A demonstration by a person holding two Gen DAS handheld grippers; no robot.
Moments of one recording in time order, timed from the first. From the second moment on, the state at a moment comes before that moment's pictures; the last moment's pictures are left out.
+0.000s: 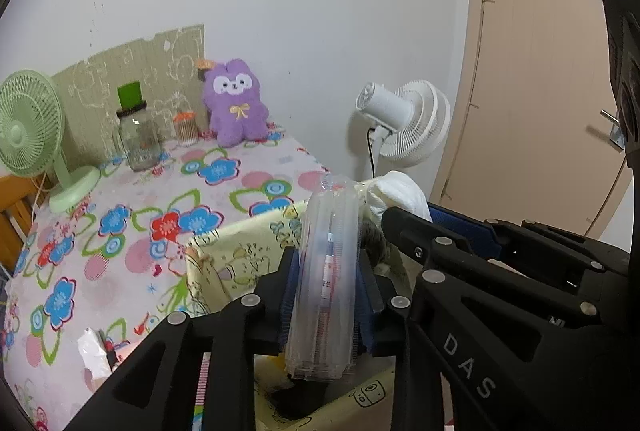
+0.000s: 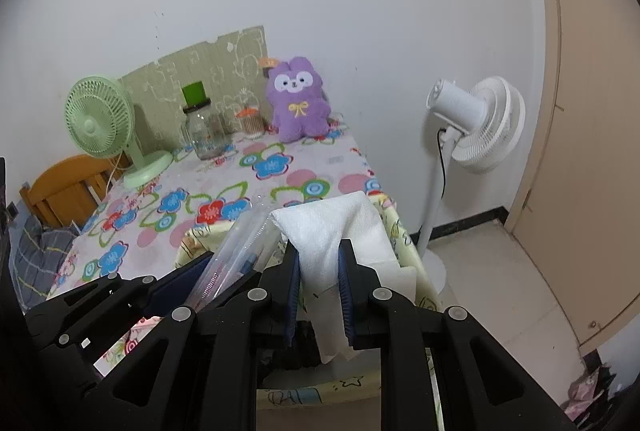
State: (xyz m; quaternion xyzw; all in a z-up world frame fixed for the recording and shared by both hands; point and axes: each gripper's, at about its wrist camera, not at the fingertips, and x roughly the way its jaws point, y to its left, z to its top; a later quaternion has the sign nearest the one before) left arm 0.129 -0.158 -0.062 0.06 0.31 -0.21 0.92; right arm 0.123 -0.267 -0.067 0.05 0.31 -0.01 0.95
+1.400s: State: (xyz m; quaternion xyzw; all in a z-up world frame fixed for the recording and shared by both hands) left arm 0.112 -0.149 -0.080 0.07 0.34 -0.18 0.92; right arm 0.112 -0.258 -0.092 0.06 0.34 -0.02 0.94
